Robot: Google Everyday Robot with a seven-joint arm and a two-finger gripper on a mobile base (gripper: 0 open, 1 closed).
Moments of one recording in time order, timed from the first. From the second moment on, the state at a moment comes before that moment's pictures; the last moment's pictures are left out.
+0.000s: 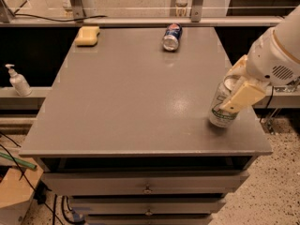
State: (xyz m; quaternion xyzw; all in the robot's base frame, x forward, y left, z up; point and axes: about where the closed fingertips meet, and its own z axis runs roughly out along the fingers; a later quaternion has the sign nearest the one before) arm 0.466 -0.189 0.914 -0.59 0.77 0.06 0.21
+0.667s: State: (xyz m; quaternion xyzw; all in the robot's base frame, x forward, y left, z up) arm 0.463 -0.171 0.973 -0.62 0.75 0.03 0.24
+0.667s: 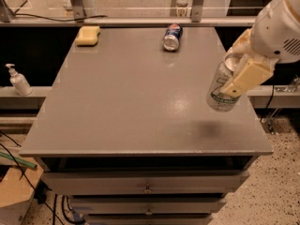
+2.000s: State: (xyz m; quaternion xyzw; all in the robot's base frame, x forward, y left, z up) arm 0.590 -0.082 0.977 -0.59 0.73 0.09 0.32
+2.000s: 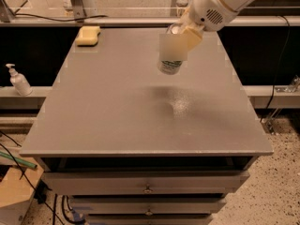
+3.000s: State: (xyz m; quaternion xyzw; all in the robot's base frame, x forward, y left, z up) arm 0.649 -0.035 0.971 -0.59 0.72 0.10 0.35
